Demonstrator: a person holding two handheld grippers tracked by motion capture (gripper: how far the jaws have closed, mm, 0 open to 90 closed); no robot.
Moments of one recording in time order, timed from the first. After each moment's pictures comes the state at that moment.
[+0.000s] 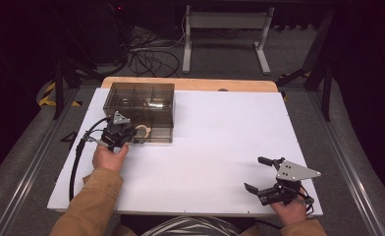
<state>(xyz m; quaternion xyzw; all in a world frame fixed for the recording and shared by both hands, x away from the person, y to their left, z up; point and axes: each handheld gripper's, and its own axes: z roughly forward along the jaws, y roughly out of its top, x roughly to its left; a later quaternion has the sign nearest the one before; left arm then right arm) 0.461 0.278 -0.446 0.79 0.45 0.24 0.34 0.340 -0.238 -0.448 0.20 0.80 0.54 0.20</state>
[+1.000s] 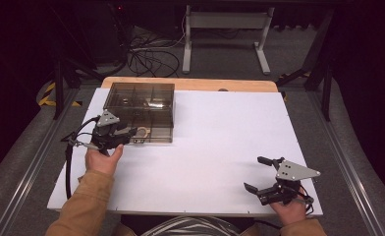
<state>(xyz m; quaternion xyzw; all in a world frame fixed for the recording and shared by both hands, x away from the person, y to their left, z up) 0.420 0.287 -0.406 0.76 0.42 0.25 0.42 0.341 -0.237 -0.448 0.20 0.79 0.54 0.20</state>
